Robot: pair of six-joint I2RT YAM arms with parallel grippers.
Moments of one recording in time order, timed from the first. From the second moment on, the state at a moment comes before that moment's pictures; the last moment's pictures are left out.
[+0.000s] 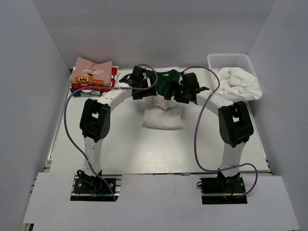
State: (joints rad) left arm -0.46 2.12 1.74 -0.48 0.05 -0.54; right arm 0.40 1.94 1.39 -0.21 -0.18 0.48
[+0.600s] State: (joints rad) left arm -0.45 1.49 1.12 -0.55 0.02 -0.59; right arm 0.48 2.19 1.53 0.00 -0.46 0.47
